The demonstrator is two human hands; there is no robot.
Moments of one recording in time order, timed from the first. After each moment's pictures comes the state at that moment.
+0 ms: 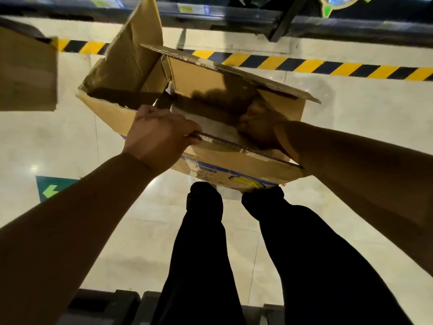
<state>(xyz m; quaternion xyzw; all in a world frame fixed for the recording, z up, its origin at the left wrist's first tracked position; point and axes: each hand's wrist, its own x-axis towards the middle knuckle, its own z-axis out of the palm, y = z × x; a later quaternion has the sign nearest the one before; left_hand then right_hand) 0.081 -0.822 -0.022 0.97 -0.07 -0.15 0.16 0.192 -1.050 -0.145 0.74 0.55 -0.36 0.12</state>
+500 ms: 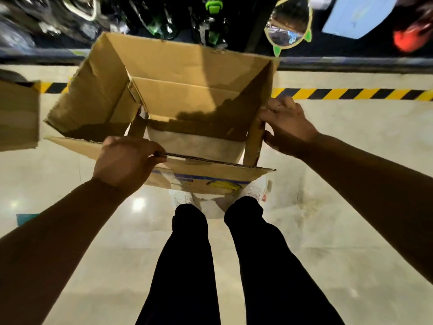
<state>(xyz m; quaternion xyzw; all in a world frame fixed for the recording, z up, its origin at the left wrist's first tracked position) 0.106 -0.821 0.002 0.97 -0.01 -0.17 0.15 0.246 -1.142 -0.051 0.92 0.31 -0.22 -0.09</state>
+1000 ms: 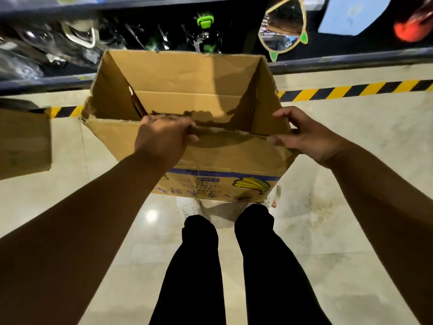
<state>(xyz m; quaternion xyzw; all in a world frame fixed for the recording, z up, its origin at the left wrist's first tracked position) 0.184 -0.865 -0.026 0.98 -0.04 -0.12 0.15 0.244 -1.166 -0.029 0.73 -0.06 -0.44 -0.52</state>
